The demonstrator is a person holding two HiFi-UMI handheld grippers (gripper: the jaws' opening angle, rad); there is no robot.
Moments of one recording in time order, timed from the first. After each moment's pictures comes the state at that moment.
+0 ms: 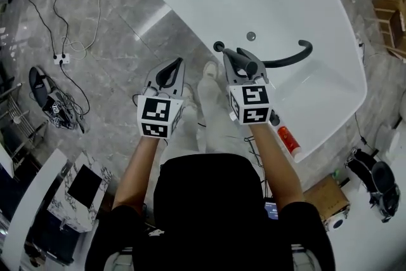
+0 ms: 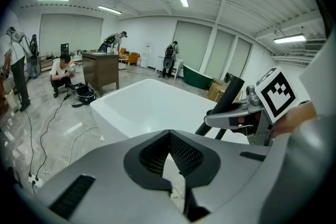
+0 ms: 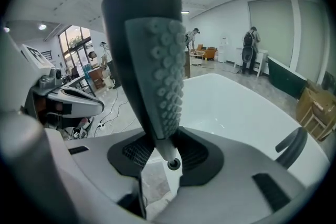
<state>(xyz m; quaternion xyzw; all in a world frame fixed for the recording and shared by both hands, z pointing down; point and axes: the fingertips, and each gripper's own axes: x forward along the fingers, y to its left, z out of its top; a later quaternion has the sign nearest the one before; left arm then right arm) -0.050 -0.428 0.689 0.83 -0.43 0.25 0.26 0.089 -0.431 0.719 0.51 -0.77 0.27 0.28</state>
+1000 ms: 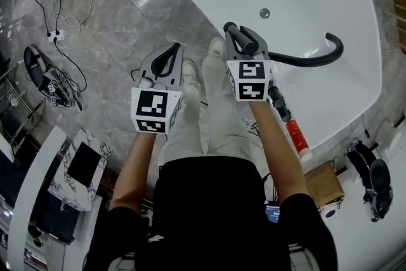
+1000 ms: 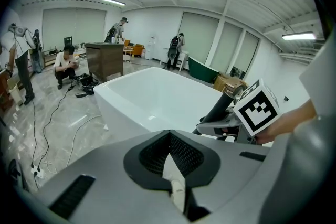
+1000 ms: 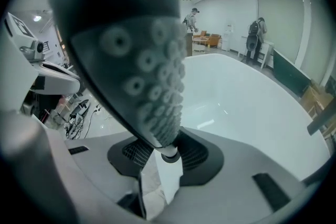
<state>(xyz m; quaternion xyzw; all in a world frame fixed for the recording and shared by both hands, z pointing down) -0.066 -0.432 0.772 0.80 -0.44 0.29 0.28 0.080 -0.442 0.854 0.49 -0.75 0.29 0.34</state>
